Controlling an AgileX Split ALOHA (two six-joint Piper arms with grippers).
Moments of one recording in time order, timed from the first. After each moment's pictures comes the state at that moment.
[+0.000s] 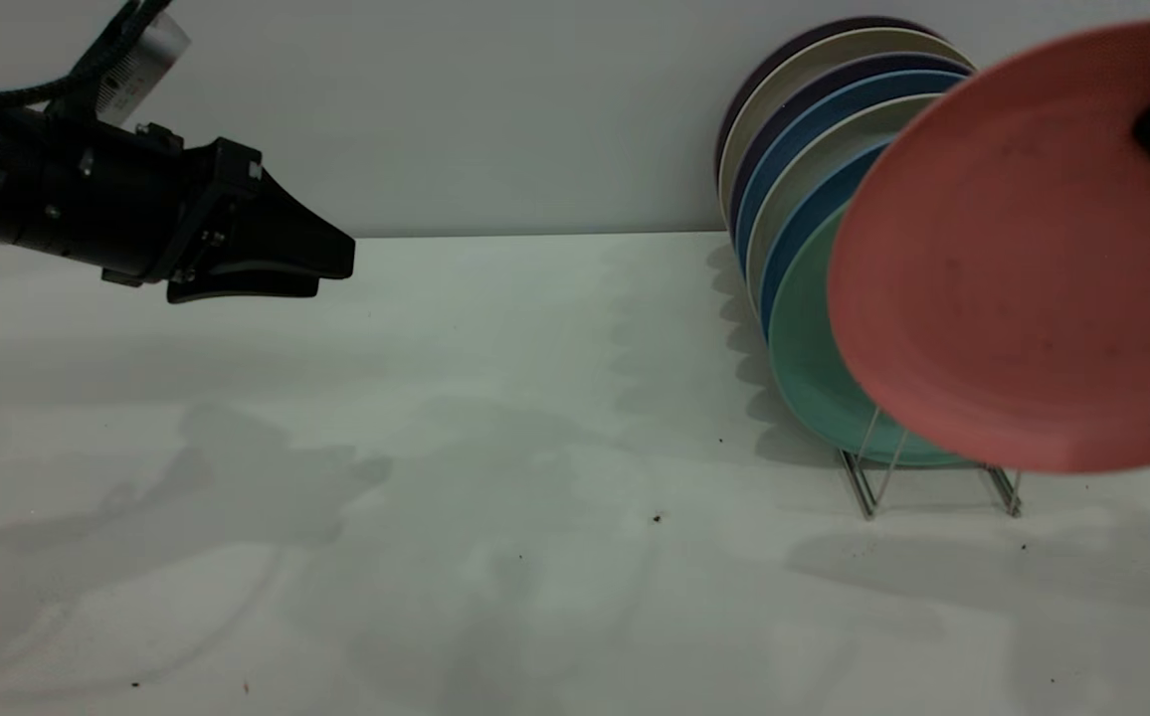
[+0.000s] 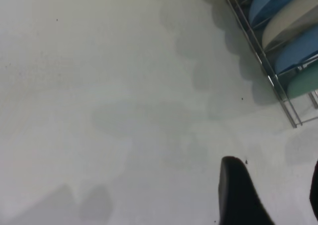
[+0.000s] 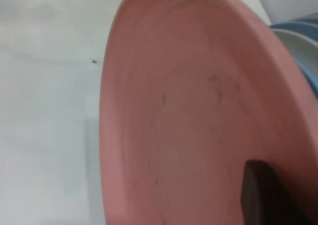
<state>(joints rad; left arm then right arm) 0.02 2.01 -0.99 -1.56 0.63 1.55 -0.10 1.42 -0.82 1.05 0.64 -2.12</state>
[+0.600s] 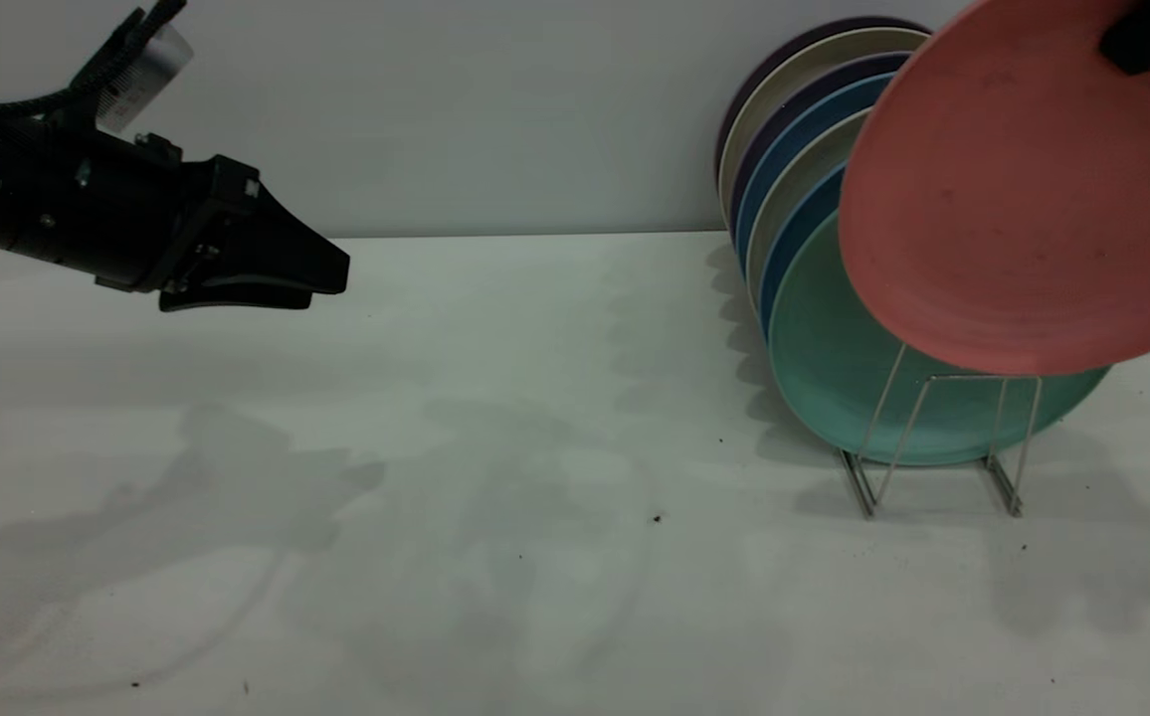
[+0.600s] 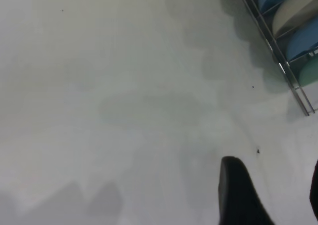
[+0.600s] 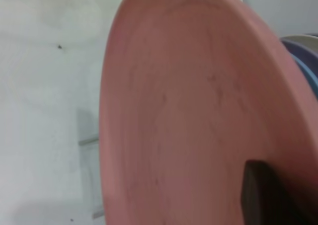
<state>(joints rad) 0.02 2.01 -0.99 -1.53 0.61 1.55 -0.10 1.58 -1.07 0.92 0.71 -2.12</state>
